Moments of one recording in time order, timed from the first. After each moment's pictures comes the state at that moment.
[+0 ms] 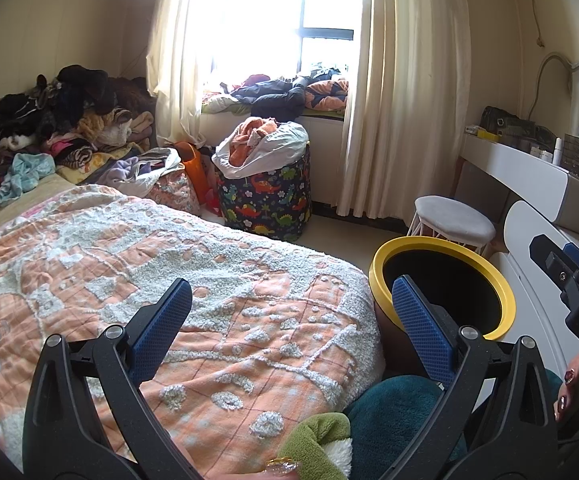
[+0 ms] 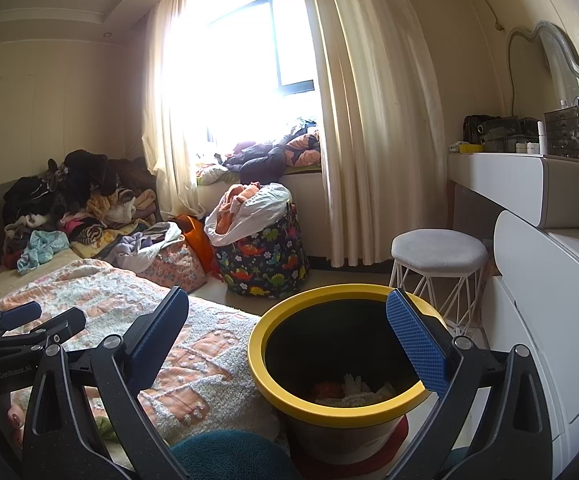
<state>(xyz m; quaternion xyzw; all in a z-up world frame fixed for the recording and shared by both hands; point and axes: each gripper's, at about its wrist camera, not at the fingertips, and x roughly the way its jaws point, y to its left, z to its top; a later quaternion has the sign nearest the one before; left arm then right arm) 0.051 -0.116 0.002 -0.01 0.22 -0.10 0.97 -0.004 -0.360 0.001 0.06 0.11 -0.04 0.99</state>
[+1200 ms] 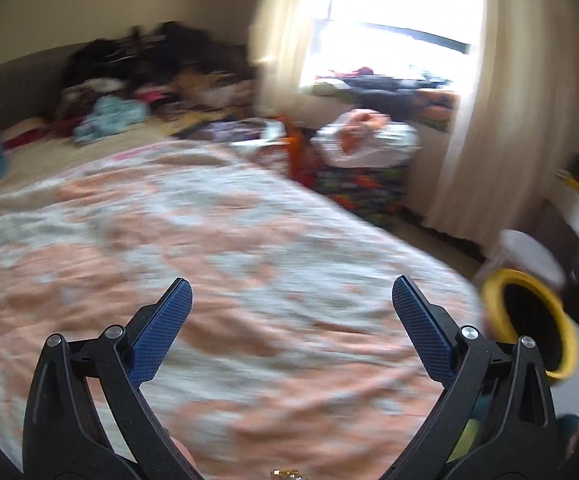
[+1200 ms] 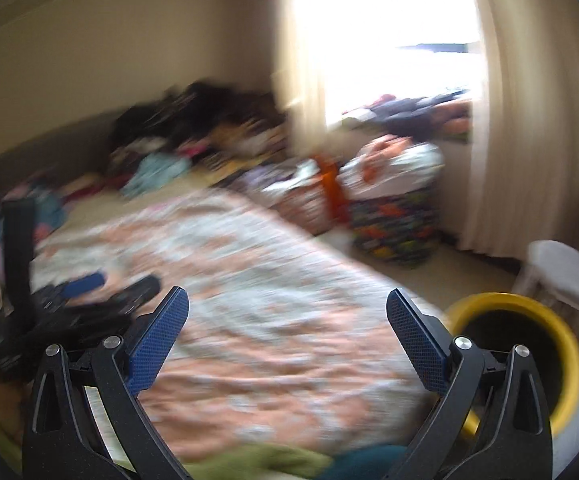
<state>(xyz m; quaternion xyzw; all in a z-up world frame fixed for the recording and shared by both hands) 0.067 0.043 -0.009 -0.09 0.27 0.09 0.96 0.062 -0.172 0.017 -0.02 0.24 0.24 0.94</state>
